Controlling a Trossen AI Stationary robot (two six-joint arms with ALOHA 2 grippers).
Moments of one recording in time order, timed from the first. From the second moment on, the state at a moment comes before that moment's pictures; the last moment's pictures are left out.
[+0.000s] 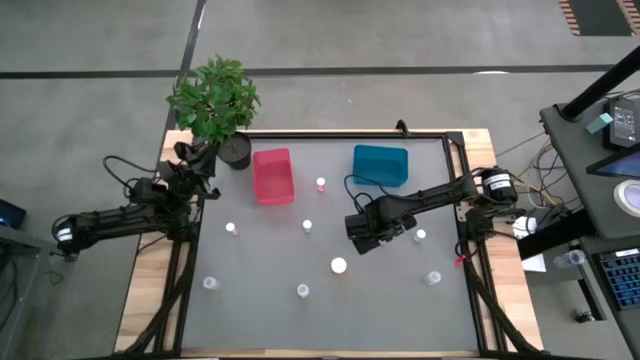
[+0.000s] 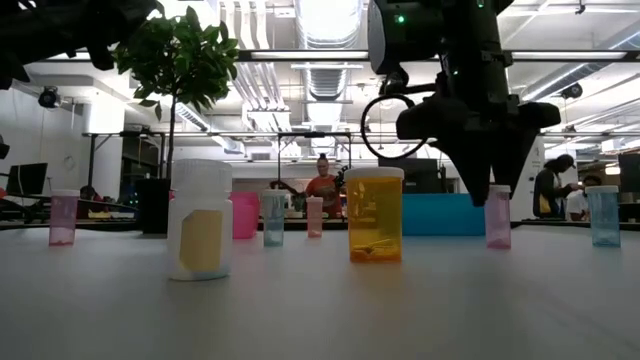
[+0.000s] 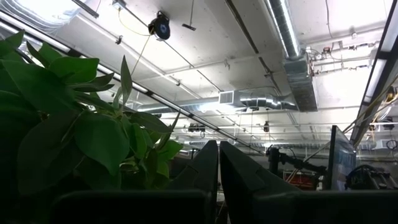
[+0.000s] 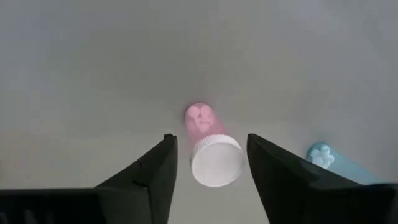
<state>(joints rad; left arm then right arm) 0.29 0.33 0.11 0.88 -0.29 0.09 0.11 1.82 1.28 -1.12 -0.01 1.22</state>
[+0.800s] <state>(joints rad) 0.29 0.33 0.11 0.88 -0.29 0.09 0.04 1.78 1.41 -1.23 0.00 1.10</state>
